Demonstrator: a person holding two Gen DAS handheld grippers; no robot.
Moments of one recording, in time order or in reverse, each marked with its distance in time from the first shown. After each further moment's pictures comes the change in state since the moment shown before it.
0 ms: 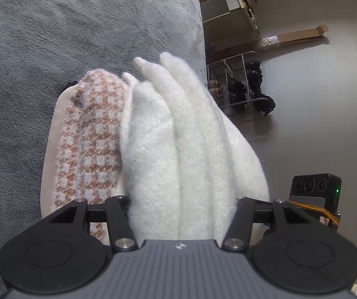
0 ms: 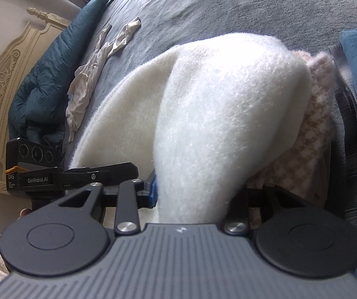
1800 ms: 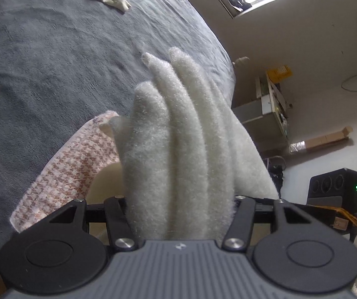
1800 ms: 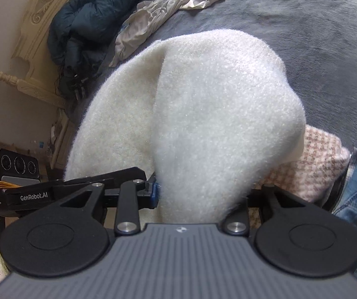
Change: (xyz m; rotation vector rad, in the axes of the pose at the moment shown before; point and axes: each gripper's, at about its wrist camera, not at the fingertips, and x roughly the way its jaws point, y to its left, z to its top) left arm -0.063 -0.141 -0.100 -0.294 -0.544 0.205; right arm -0.070 0.096 0.068 -0.444 0.302 0.072
